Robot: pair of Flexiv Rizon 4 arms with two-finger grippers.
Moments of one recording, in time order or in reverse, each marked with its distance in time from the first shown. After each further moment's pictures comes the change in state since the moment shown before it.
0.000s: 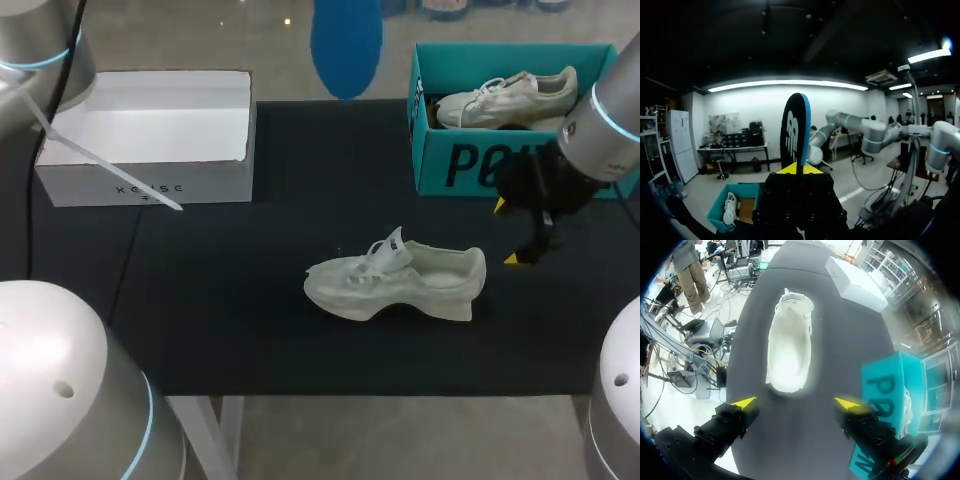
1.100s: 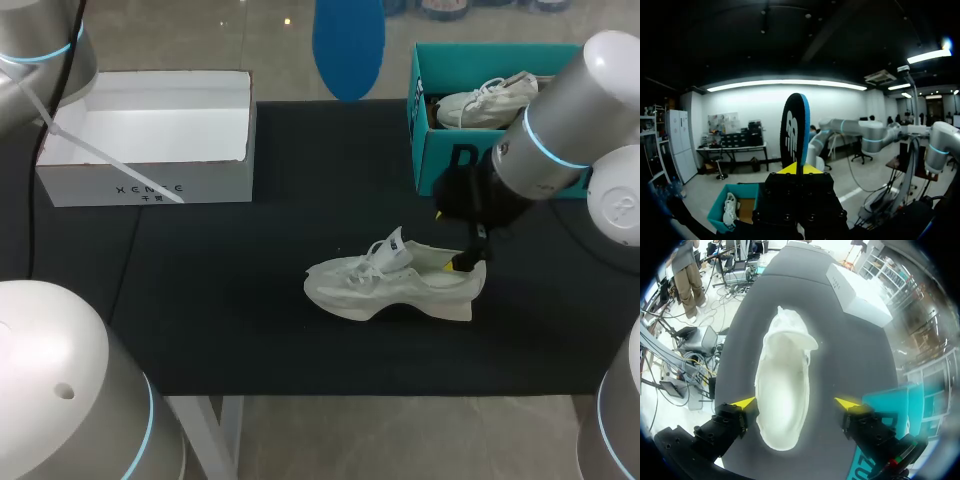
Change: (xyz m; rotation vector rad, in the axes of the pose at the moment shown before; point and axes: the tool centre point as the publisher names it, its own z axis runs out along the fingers) left arm -0.003 -0.001 0.000 -0.002 0.007 0.000; right arm -0.007 0.076 0.049 -0.057 -0.045 -0.020
